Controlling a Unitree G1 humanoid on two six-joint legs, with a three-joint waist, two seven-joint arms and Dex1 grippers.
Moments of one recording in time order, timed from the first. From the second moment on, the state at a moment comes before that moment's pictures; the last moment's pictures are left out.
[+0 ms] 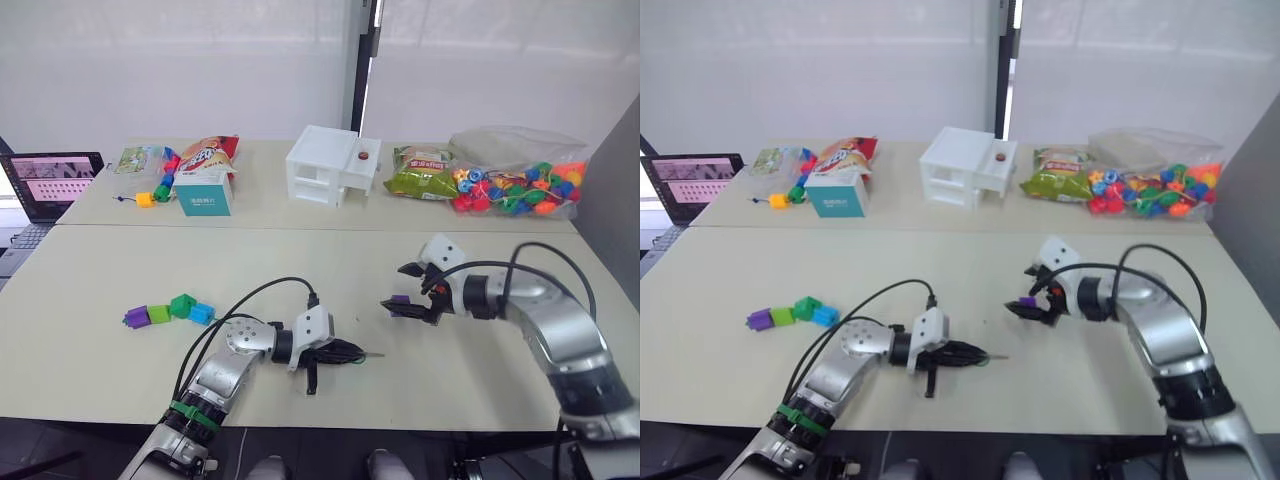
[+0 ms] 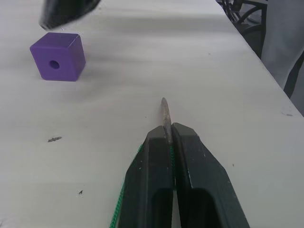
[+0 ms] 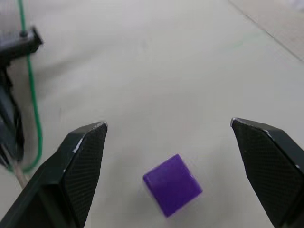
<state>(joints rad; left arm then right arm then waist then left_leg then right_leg) -0.39 0.33 -0.34 0.14 -0.16 0.09 -1.14 -0.33 -0.57 -0.09 -0.31 0.32 0.73 0.78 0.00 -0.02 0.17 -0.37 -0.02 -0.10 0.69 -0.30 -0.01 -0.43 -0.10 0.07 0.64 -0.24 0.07</state>
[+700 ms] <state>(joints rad) -0.39 0.35 -0.34 0.11 -0.16 0.12 -1.15 0.06 -0.15 -0.02 -0.41 0.13 0.44 0.23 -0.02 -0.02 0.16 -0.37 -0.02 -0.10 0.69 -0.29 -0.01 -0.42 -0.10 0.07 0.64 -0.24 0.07</state>
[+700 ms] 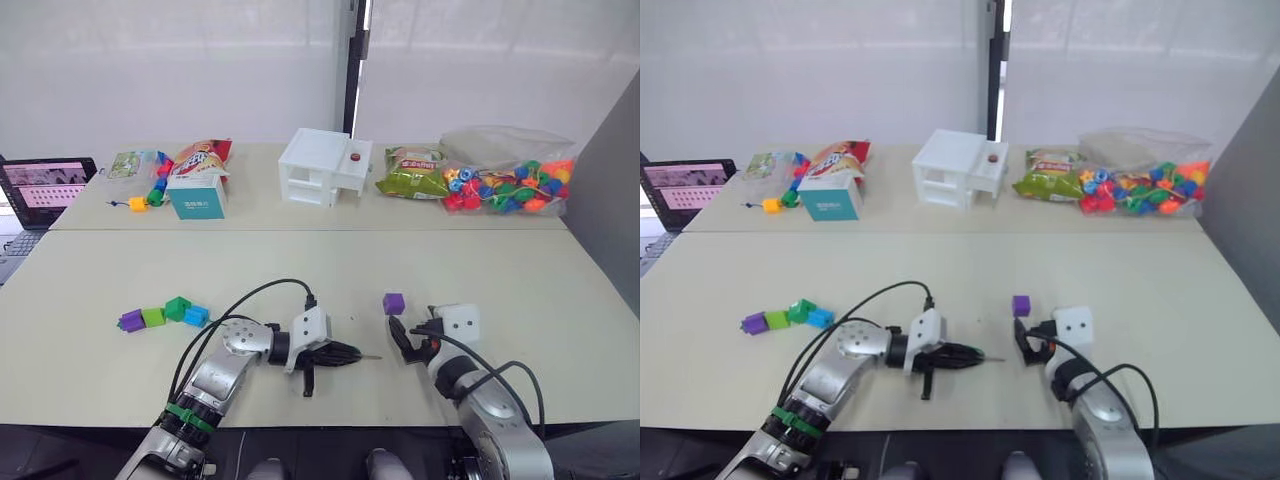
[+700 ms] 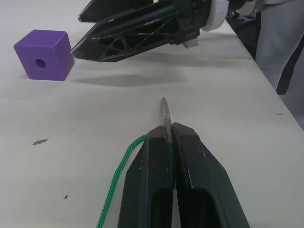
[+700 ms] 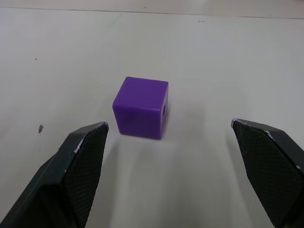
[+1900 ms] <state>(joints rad) -0.40 0.32 -0.36 0.14 -0.17 0.12 -1.18 0.31 -0.11 -0.01 -0.62 0.18 0.51 0.13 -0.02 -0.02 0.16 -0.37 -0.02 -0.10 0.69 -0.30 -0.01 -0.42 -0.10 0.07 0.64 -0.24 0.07</state>
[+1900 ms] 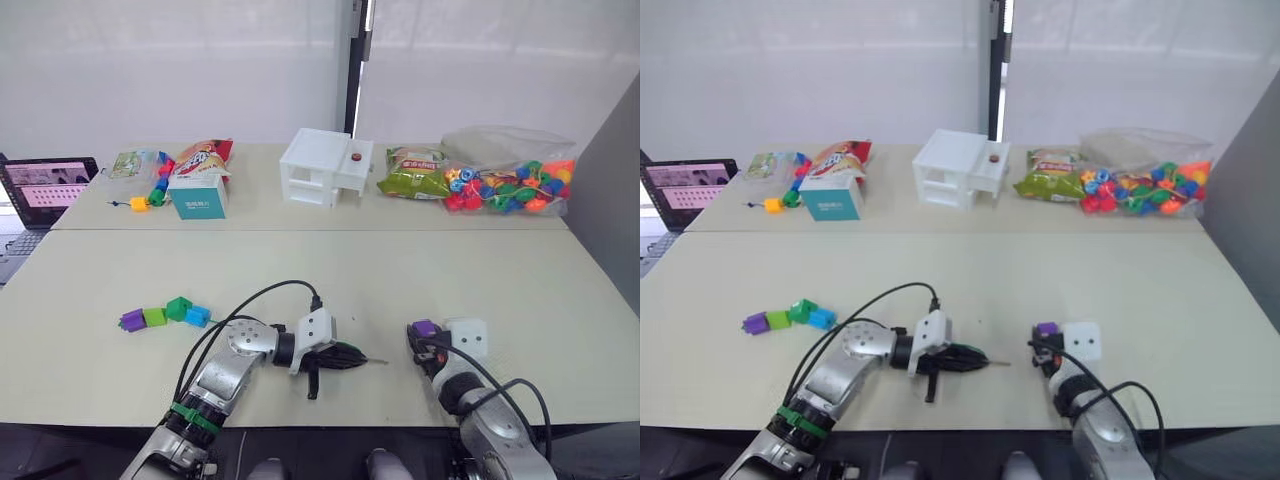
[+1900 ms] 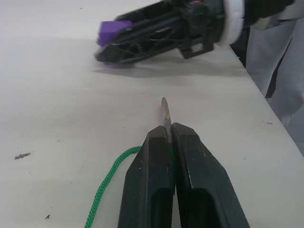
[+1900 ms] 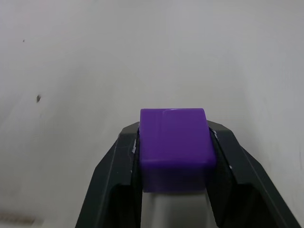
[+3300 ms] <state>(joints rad) -0.43 0.25 -0.36 0.21 -0.16 0.05 -1.12 -0.49 -1.14 0.34 -0.25 0.14 0.34 1.33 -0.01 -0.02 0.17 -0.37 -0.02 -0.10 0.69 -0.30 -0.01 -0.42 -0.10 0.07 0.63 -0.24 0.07</state>
